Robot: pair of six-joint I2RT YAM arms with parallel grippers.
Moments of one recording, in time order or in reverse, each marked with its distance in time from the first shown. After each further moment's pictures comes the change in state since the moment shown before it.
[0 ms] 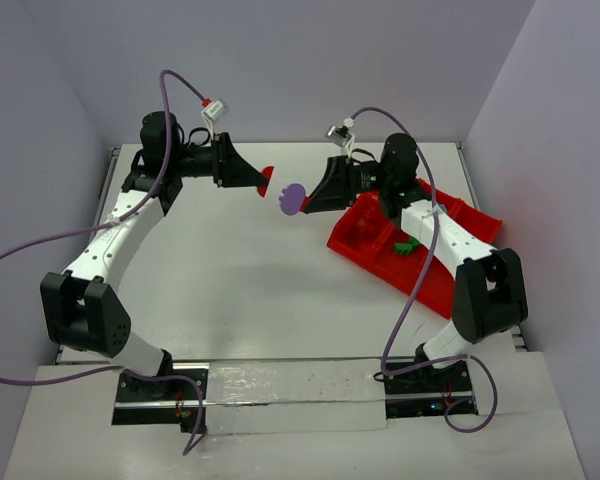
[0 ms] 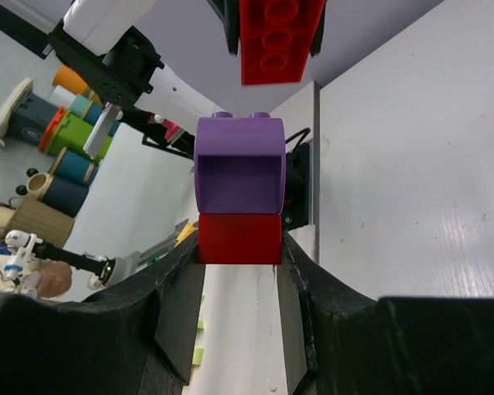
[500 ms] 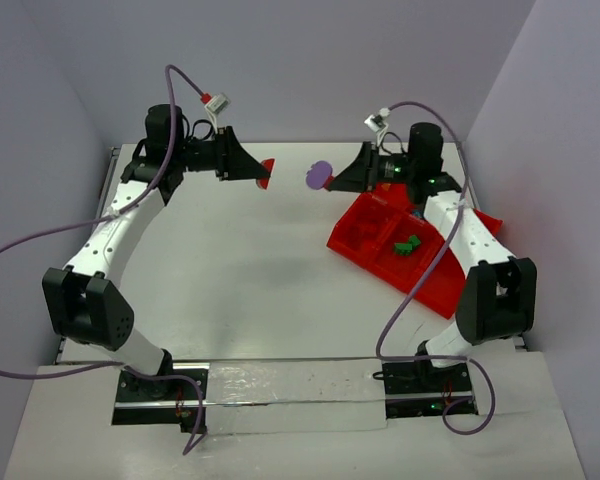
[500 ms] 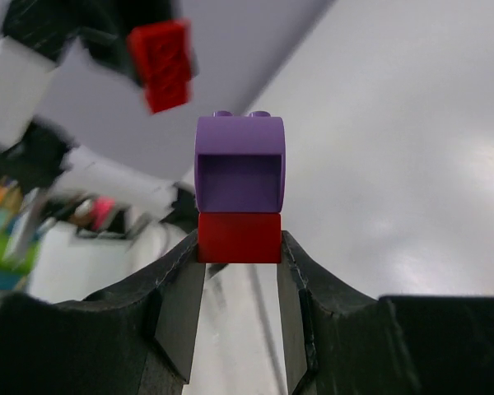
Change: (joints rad) left arm -0.002 0.047 0.128 -0.251 -0.167 0.137; right arm -0.172 -0.033 0.096 -0.518 0.209 -0.327
